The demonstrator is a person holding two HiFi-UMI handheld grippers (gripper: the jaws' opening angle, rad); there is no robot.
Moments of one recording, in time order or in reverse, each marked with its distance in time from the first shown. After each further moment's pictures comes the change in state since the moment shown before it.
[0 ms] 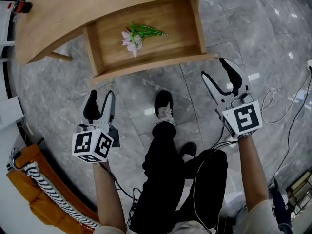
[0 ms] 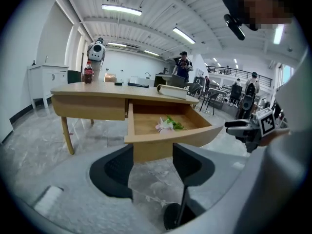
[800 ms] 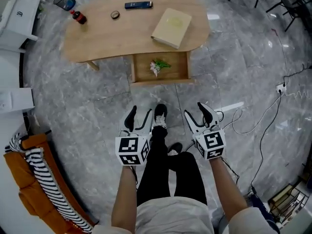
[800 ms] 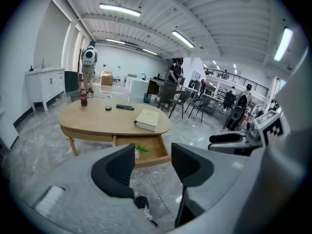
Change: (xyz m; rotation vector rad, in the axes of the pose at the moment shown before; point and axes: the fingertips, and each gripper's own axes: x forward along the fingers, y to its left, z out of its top) left arm -0.196 -0.123 0.180 -0.051 0.060 -0.074; right arm -0.156 0.115 0.212 0.136 0.174 0.007
